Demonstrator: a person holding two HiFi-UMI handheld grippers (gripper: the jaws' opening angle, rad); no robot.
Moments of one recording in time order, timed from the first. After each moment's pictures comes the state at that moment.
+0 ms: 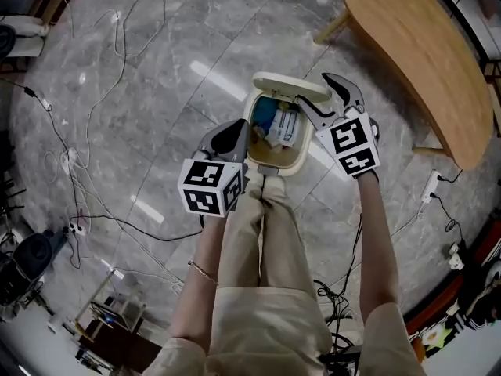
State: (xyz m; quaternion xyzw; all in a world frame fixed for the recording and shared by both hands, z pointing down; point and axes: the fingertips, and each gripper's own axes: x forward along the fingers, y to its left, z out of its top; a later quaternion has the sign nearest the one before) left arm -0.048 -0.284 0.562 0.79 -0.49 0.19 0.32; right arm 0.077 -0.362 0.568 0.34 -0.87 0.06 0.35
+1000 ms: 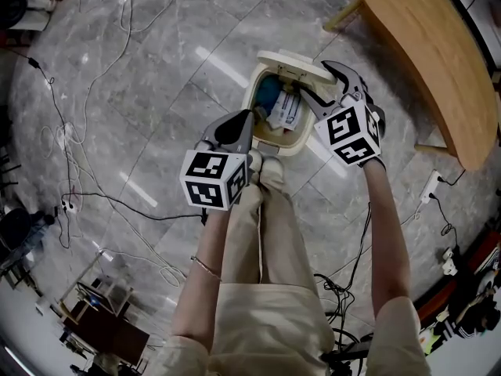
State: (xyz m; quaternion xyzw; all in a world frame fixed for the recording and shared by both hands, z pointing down) left arm -0.043 -0.235 0.572 0.77 -0.51 0.18 0.33; right arm 0.066 -0.324 0.585 0.28 -0.87 -0.03 0.41
